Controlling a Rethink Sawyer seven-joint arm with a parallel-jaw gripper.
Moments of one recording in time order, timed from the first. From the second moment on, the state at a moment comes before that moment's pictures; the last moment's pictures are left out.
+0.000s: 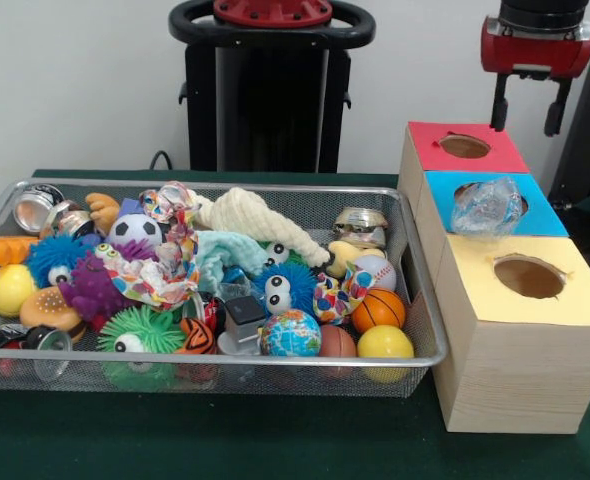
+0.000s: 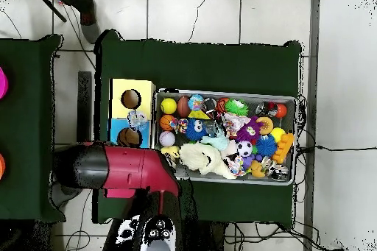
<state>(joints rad) 0.15 -0.82 -0.07 1.82 0.24 0.62 1.96</state>
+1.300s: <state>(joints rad) 0.26 -0.74 -0.18 1.70 0.18 0.15 1.96</state>
